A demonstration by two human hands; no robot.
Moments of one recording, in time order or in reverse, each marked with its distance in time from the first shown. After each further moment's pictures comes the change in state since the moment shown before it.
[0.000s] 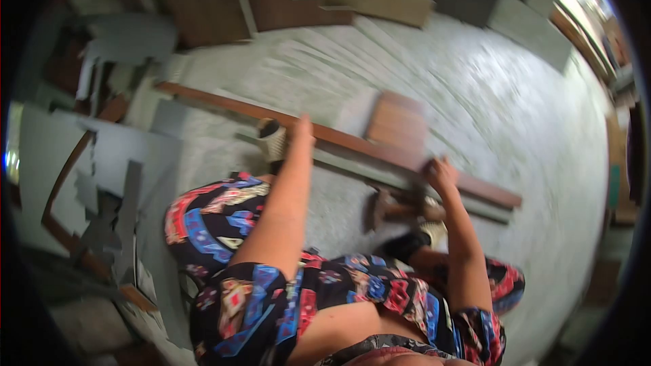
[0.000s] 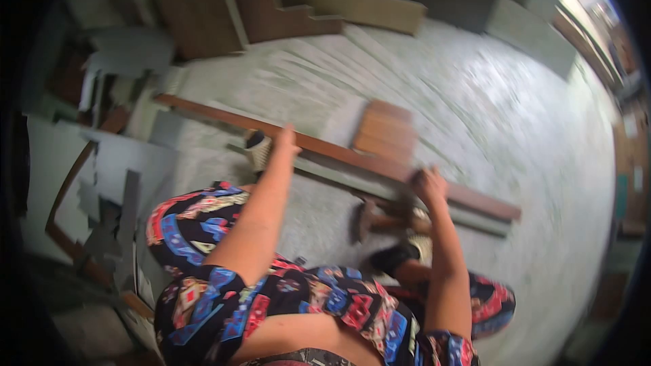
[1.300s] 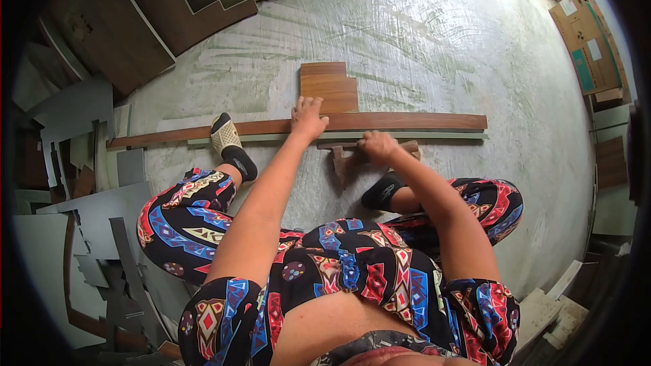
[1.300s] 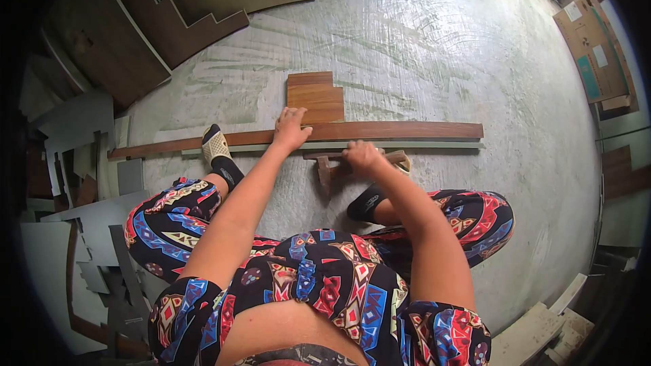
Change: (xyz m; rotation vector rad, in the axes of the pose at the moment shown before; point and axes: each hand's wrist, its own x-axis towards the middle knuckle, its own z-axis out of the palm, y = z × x) left_hand -0.144 -0.058 0.076 1.216 -0.429 1.320; right_hand -0.062 -0.075 -0.034 -0.123 -0.477 -0.261
